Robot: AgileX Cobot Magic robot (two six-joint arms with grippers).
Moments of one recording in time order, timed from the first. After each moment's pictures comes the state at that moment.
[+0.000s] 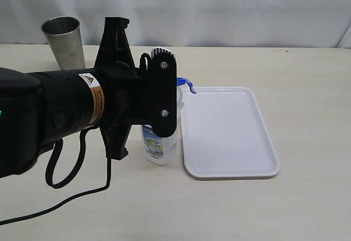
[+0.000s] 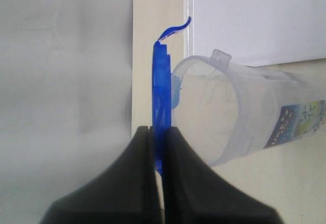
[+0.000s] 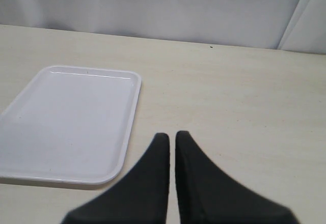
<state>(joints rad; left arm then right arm) -1.00 1.40 -0.85 1.23 0.50 -0.18 0.03 0.00 0.00 -0.01 0.34 -0.08</state>
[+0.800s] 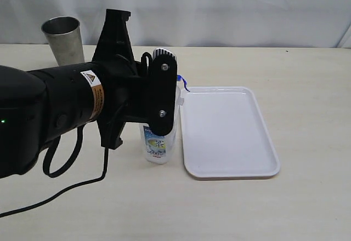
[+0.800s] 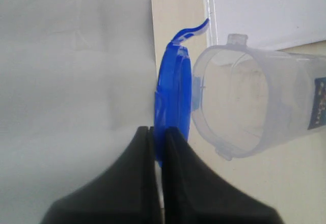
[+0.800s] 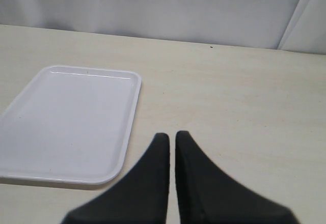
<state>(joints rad) -1.00 1.41 -0.85 1.38 0.53 -0.20 0.03 0.00 0.00 -0.01 0.34 -0.08</state>
